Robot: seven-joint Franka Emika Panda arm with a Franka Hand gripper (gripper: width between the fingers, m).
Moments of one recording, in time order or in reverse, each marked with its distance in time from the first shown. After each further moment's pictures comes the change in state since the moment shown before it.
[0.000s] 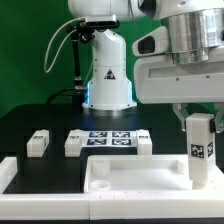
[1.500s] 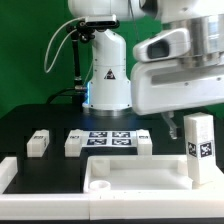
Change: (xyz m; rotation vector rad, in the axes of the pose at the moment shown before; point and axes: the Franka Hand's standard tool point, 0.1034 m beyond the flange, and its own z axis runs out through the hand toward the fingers) arm -0.003 -0.010 0.000 -0.056 -0.035 -1.005
